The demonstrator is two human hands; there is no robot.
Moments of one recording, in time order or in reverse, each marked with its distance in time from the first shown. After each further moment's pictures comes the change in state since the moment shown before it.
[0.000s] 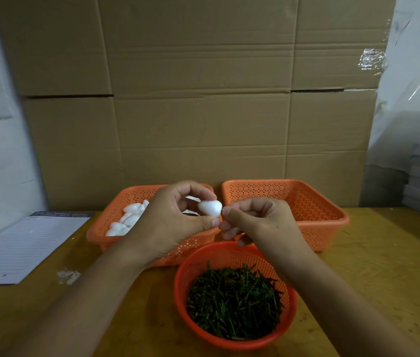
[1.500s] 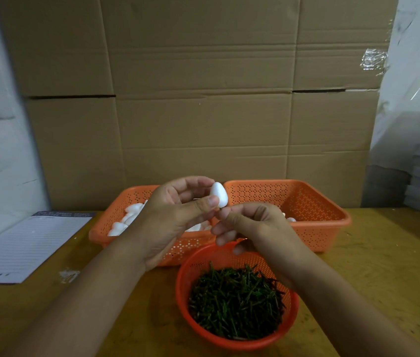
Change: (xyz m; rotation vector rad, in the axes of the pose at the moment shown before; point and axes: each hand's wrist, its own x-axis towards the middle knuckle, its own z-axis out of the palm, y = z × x) left_hand 0.000 0.003 -0.001 -0.456 -0.036 -0.111; right_hand 0.002 0.005 0.001 0.055 -0.165 0.079
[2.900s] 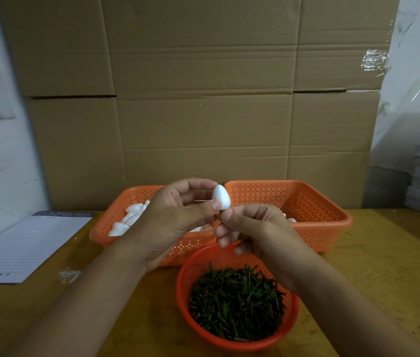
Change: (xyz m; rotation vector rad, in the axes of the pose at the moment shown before) left_hand 0.002 -0.005 -0.002 0.082 -0.006 0.027; right_hand 0.000 0.001 -0.001 0.111 -0.050 -0.007
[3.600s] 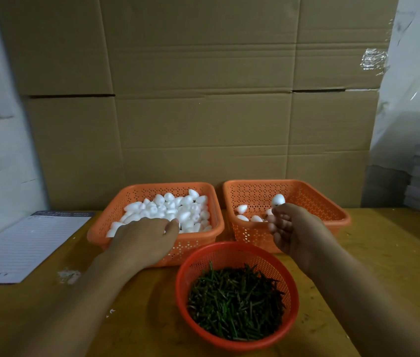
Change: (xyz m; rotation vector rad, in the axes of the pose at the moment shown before) left_hand 0.011 -0.052 -0.058 1.531 0.169 -0.301; right_hand 0.017 0.021 -0.056 0.264 0.571 0.311
